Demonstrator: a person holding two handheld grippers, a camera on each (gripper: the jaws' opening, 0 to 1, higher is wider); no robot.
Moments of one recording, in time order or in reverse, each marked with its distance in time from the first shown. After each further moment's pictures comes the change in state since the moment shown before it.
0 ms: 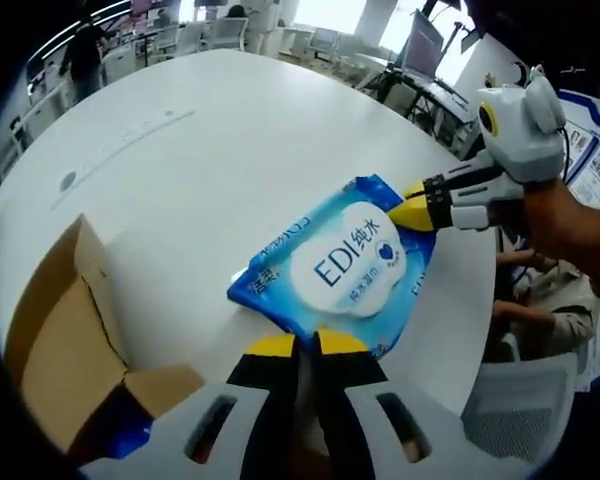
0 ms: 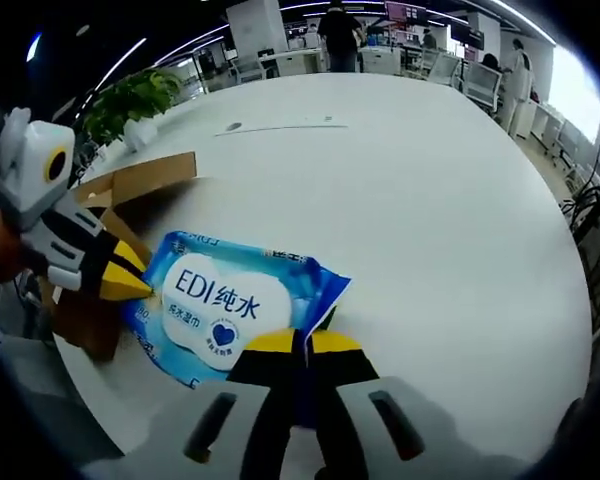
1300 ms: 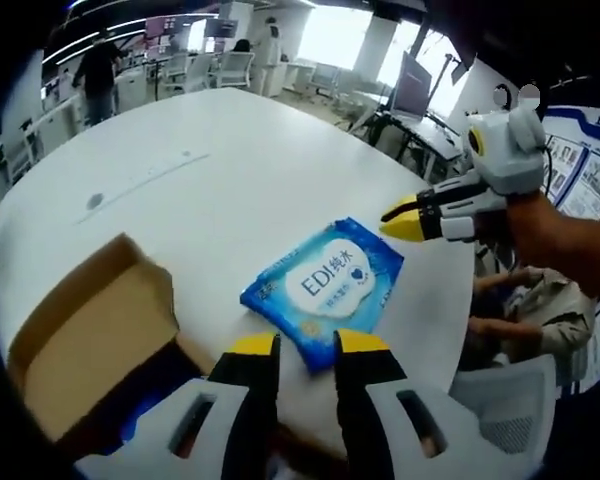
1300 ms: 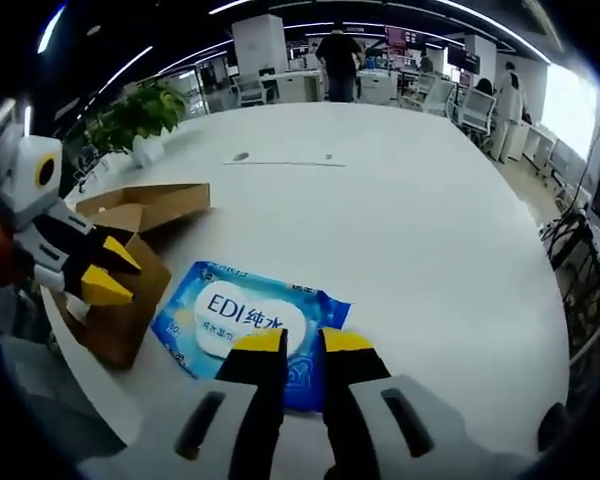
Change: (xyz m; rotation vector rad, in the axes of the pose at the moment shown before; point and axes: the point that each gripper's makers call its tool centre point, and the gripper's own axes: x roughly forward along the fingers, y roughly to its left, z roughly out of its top) left arm -0.065 -0.006 0.007 -0.024 -0.173 0.001; right arm -0.047 0.022 0.033 -0.039 -0.099 -0.030
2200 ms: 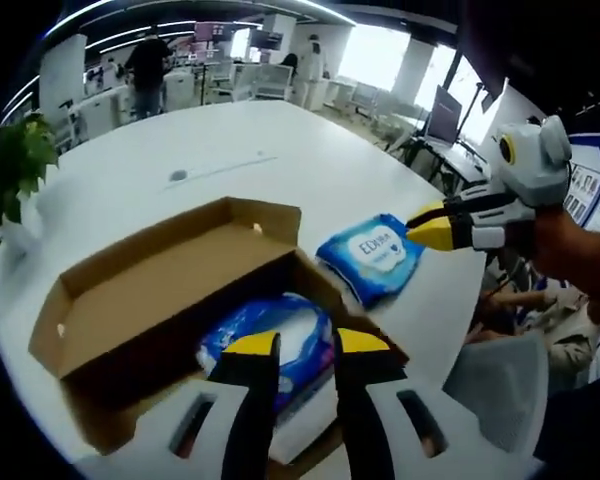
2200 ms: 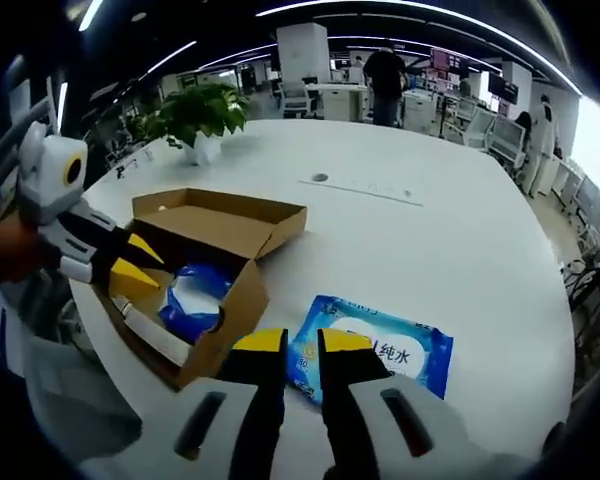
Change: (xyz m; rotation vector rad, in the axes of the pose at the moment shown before) left arm -0.101 0.055 -0.051 -0.113 -0.072 0.126; right arm -0.011 0.132 0.031 -0.126 -0.035 0.114
